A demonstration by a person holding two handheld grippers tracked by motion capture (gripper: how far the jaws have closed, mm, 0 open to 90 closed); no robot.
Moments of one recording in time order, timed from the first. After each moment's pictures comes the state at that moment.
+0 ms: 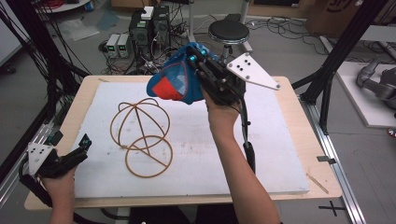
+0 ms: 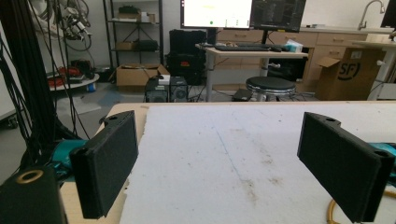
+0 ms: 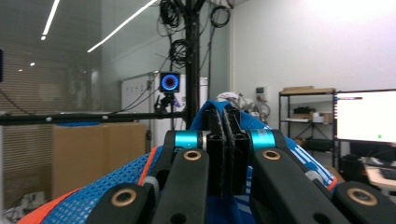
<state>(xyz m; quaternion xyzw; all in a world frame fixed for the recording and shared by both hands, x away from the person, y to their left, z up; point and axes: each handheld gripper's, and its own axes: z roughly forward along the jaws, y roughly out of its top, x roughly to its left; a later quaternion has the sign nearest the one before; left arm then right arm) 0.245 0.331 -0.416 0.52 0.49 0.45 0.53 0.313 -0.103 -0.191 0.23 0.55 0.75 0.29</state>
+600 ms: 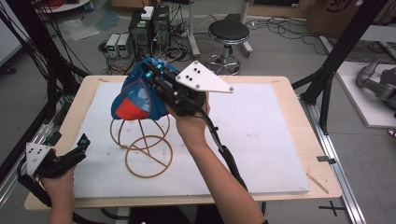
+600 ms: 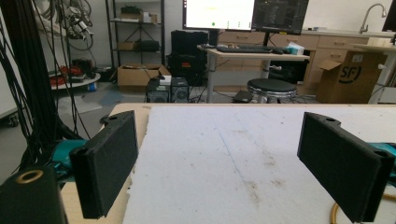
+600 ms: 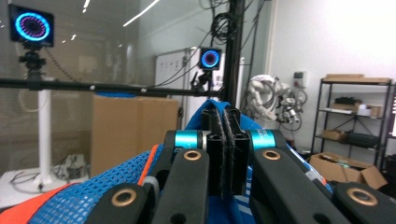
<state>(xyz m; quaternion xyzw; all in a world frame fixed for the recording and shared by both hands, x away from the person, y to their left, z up) 0.245 0.334 -0.416 0.52 0.49 0.45 0.53 0.299 -0.034 -0.203 0.18 0.61 0.73 0.26</state>
